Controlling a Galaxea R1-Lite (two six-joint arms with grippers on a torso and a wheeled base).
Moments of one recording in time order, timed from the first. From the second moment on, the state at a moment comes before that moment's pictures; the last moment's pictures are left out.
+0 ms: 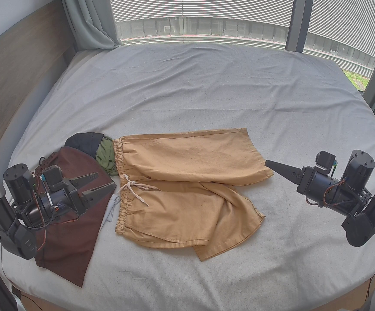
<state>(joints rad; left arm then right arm) 0.00 1.98 -0.36 -1.55 -0.78 -0.24 0.24 1.95 -0.45 -1.52 0.59 0.64</state>
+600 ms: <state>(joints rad) -0.01 1.97 -0.34 -1.55 -0.78 -0.17 0.21 2.06 -0.37 -1.45 0.59 0.51</state>
